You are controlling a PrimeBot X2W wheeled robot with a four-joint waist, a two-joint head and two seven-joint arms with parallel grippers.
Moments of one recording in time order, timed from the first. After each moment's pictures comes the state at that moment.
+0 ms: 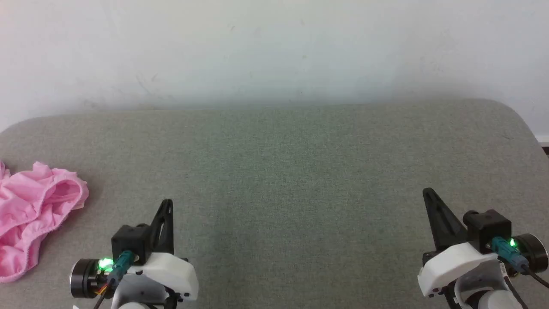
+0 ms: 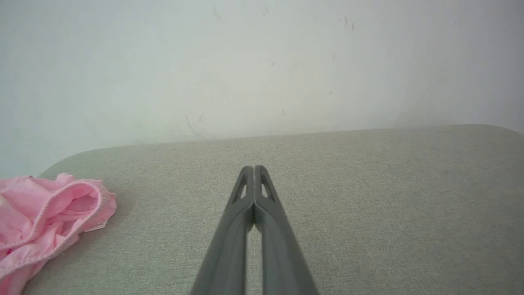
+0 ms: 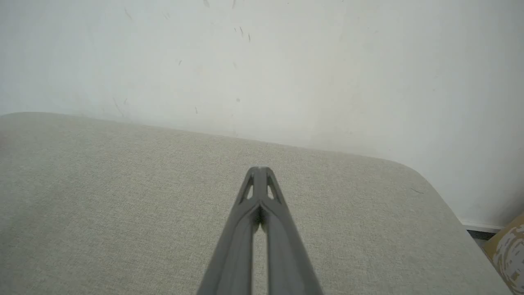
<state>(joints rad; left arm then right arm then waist) 0.01 0.05 0.00 0.01 -0.01 -0.01 0.00 0.01 -0.05 0.00 0.00 0.01 0.13 0.00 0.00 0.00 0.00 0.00</state>
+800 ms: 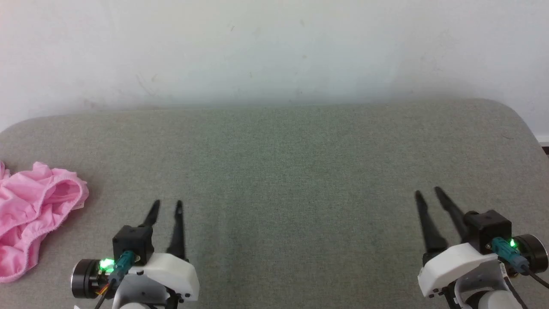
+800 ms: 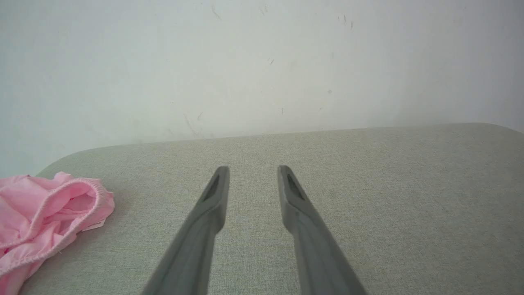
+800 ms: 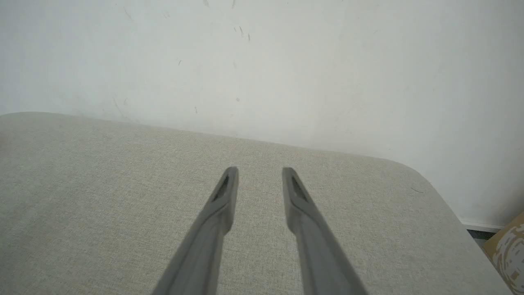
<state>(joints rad) 0.01 0.05 -0.01 0.01 -0.01 -0.01 0.00 0.02 -0.05 0.00 0.00 0.01 0.13 0.00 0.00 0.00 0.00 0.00</state>
